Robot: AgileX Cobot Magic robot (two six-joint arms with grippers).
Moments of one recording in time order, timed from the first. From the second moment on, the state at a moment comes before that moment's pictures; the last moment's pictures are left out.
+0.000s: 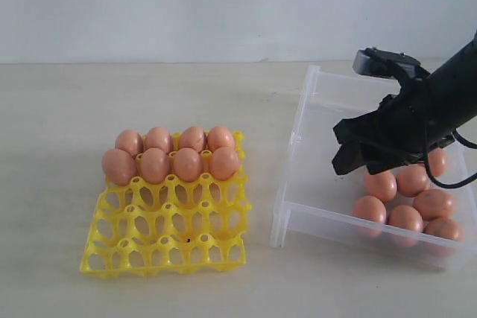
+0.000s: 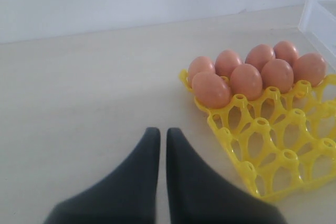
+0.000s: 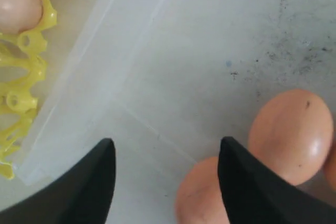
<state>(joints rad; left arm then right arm) -0.20 0.00 0.00 0.12 0.36 -0.05 0.15 1.69 -0.98 0.63 0.74 -0.57</state>
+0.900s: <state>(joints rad) -0.20 0.00 0.00 0.12 0.36 -0.05 0.46 1.52 -0.60 0.33 -0.91 -0.46</state>
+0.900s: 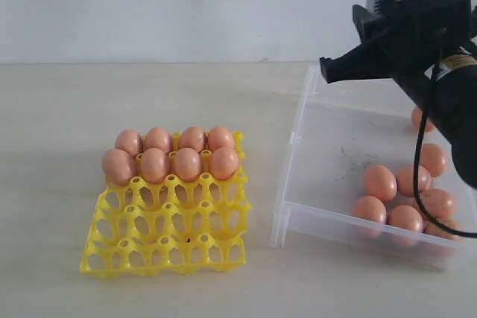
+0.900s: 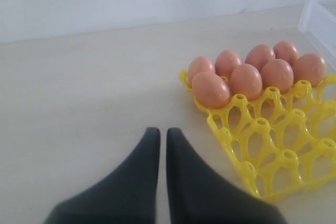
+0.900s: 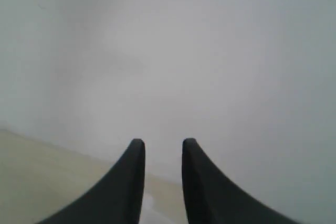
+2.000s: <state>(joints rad) -0.20 0.00 0.00 0.12 0.36 -0.05 0.17 1.75 -0.96 0.34 0.56 -0.20</state>
